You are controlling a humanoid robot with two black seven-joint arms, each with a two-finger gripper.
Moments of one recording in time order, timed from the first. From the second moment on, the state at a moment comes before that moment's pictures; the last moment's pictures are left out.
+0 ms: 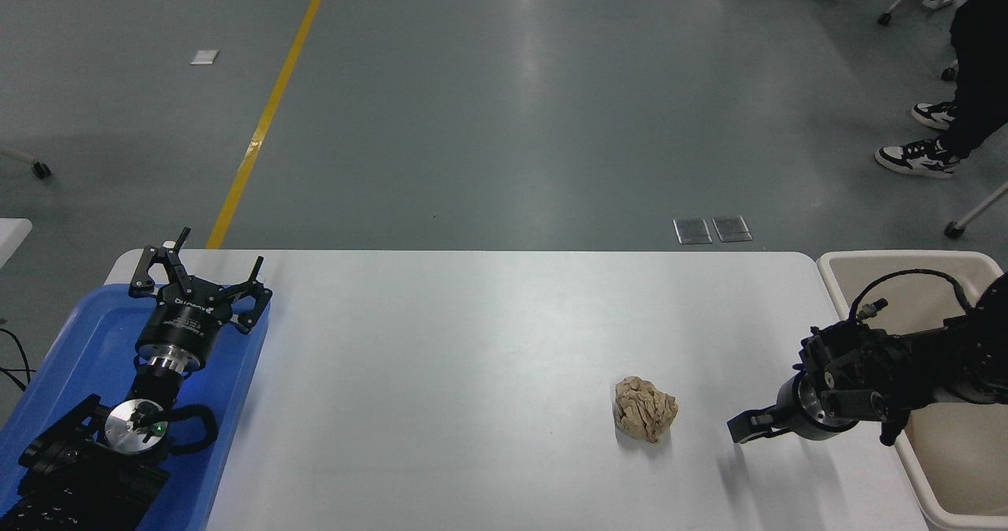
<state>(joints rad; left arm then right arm) -0.53 0.22 -1.14 -0.31 -0.10 -0.79 -0.16 1.18 -0.24 -1.18 0.88 -0.54 0.21 0.06</state>
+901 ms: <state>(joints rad) -0.53 0.22 -1.14 -0.31 -0.10 -0.79 -0.16 1.68 -0.40 -1.19 1.24 -0.49 0.30 0.06</state>
